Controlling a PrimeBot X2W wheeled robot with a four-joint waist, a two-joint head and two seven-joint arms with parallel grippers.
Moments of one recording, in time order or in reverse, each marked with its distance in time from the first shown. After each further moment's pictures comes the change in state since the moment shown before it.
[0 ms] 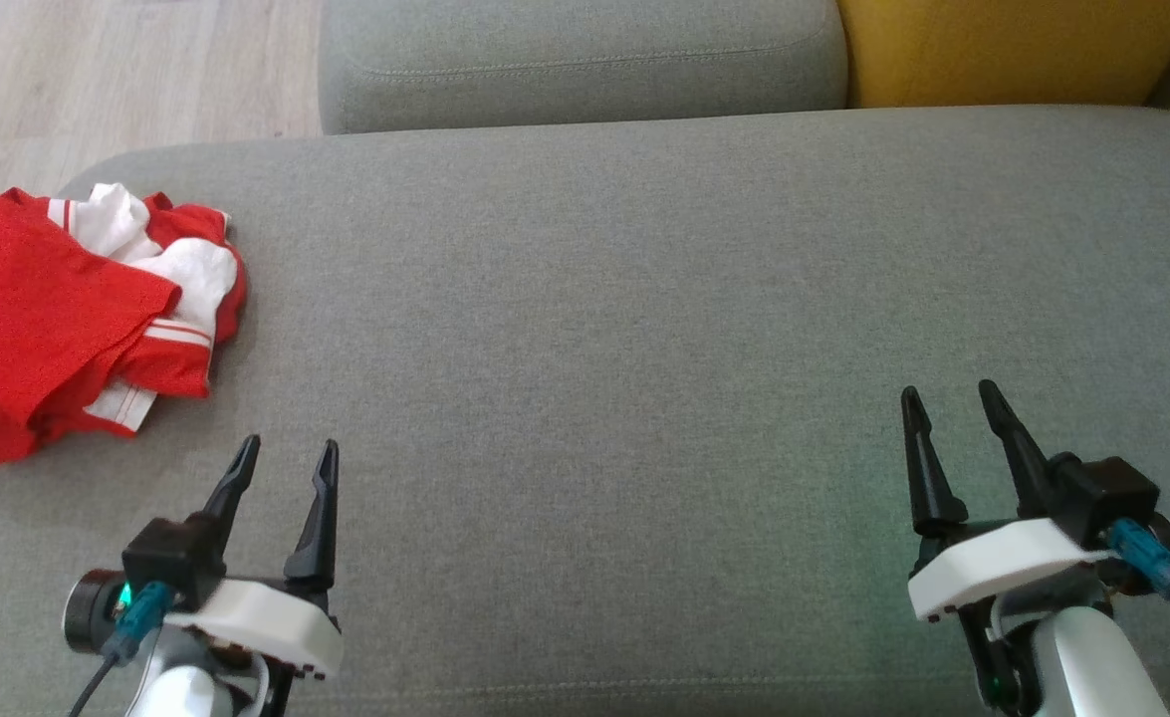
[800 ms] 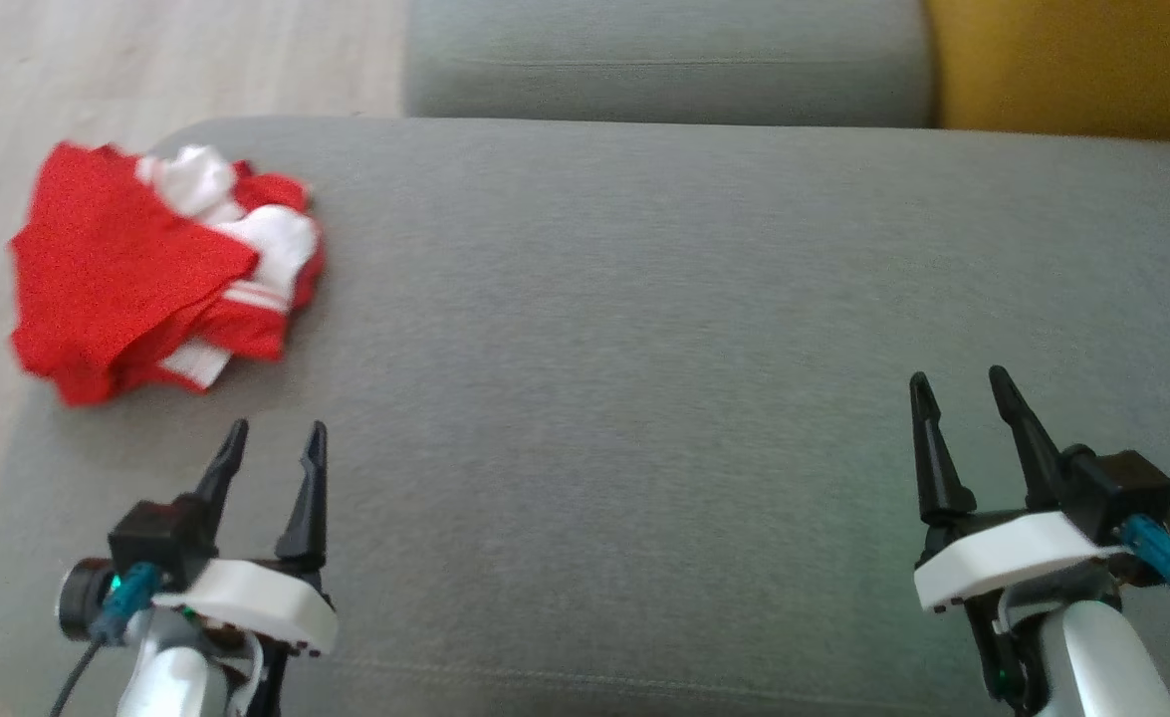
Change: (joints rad) left arm -0.035 -0.008 0.013 0.030 -0.026 0.010 0.000; right arm 0.002 0.000 -0.007 -0.040 0.006 0.000 0.002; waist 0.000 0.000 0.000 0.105
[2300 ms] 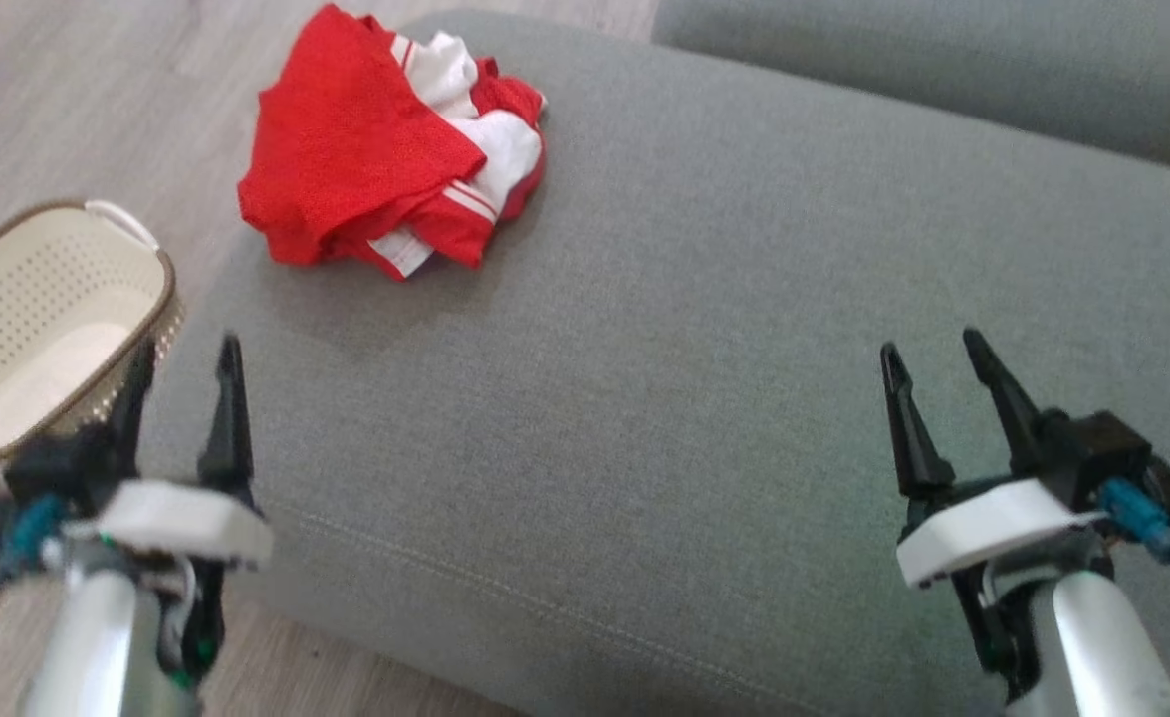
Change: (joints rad) left arm -0.081 0.044 0.068 -0.010 -0.053 0.024 0.000; right arm -0.011 0.001 0.041 -0.094 -0.050 0.000 0.077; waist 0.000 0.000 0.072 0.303
